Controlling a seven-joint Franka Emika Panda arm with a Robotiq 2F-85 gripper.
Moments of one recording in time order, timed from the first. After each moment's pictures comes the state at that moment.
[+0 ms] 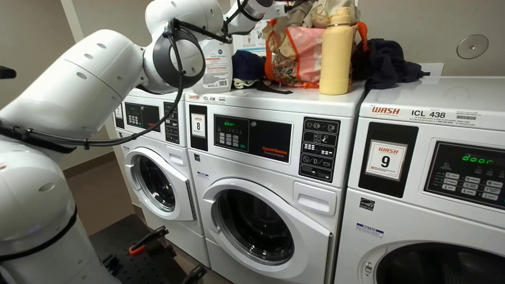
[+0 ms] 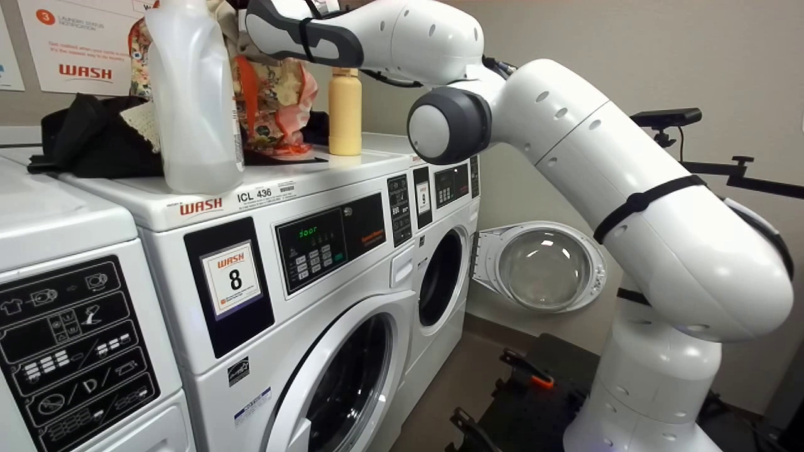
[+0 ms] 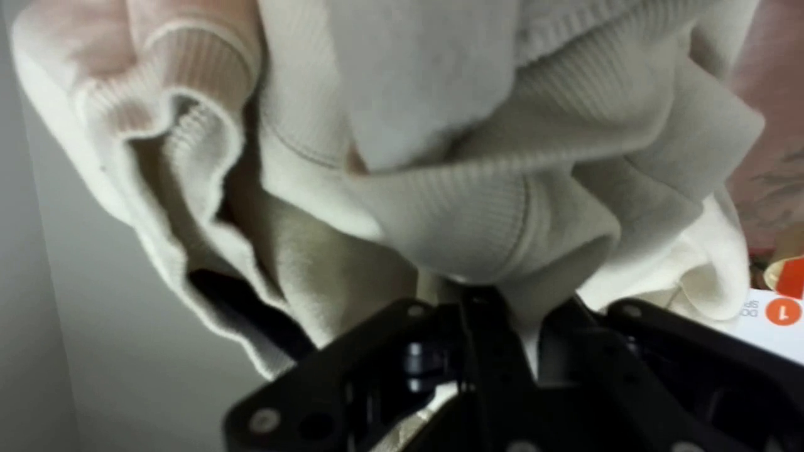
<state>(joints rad) 0.11 0.90 -0.25 -0.42 -0.32 2.69 0.53</state>
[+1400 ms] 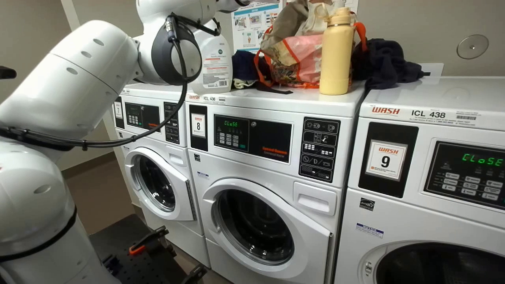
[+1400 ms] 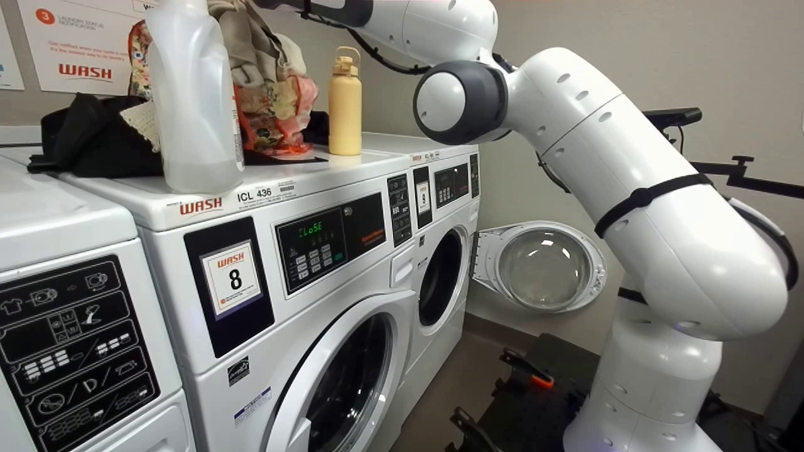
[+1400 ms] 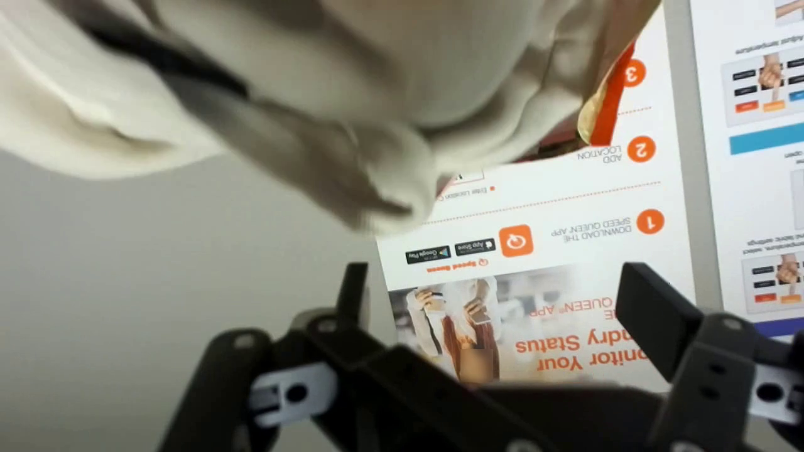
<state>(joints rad) 0.08 0.83 -0.02 -0.41 -0.13 2.66 0.34</state>
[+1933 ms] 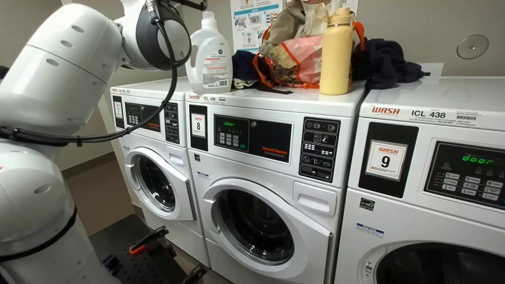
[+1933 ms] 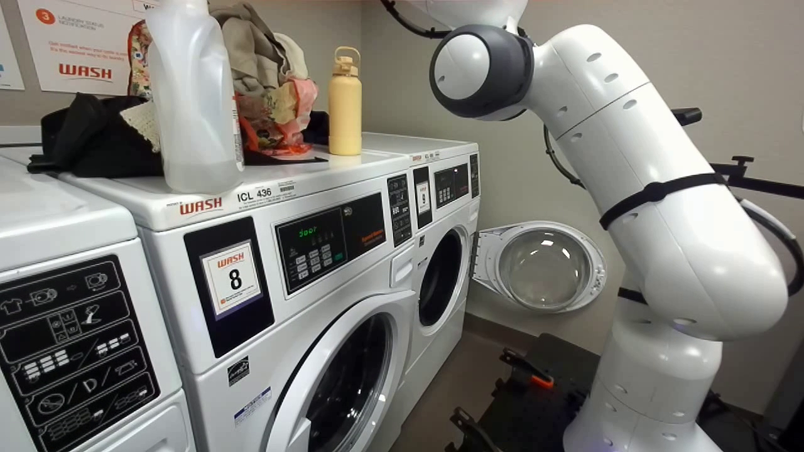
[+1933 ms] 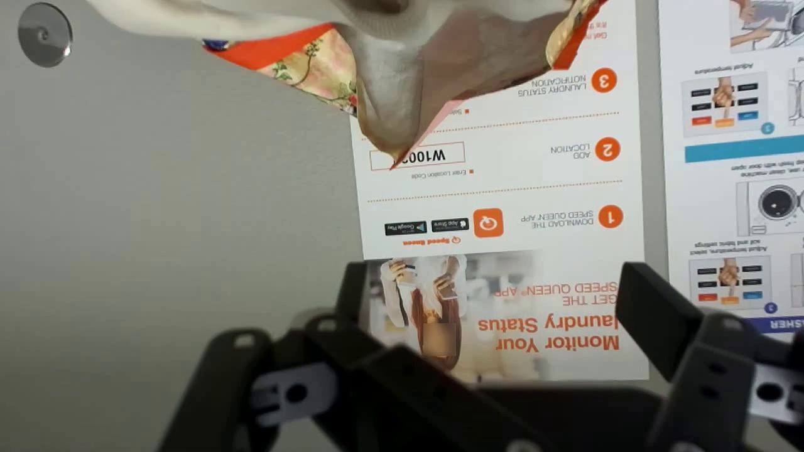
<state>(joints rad) 0.08 0.71 0.02 -0.39 -0.13 2.45 0.18</state>
